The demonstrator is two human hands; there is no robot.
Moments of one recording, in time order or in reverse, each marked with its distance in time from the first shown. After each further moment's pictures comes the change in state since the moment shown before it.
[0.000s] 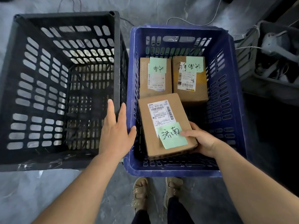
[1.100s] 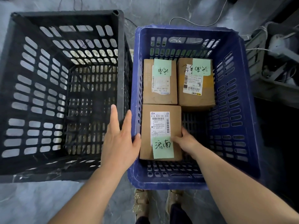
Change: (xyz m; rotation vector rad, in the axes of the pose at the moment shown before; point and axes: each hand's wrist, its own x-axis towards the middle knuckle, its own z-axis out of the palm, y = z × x) left_hand 0.000 -0.001 0.001 -0.001 0.007 0.036; right_hand 0.048 -0.003 0.051 -0.365 0.222 0.002
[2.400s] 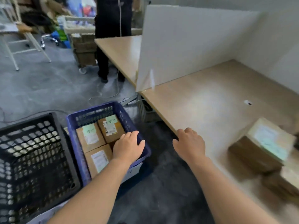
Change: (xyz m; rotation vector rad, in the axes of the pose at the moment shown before) left_hand -0.178 0.221 -0.124 0.080 -0.095 0.651; right_hand -0.467 0.056 -0.104 -0.638 1.083 -0.067
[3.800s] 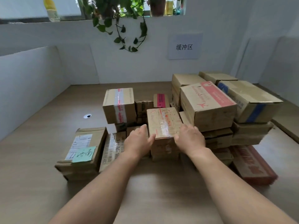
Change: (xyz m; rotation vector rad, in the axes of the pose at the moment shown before) left_hand -0.163 0.588 0.189 0.047 -0.235 0.938; right_hand -0.265 0.524 -0.055 0.243 0.274 1.010
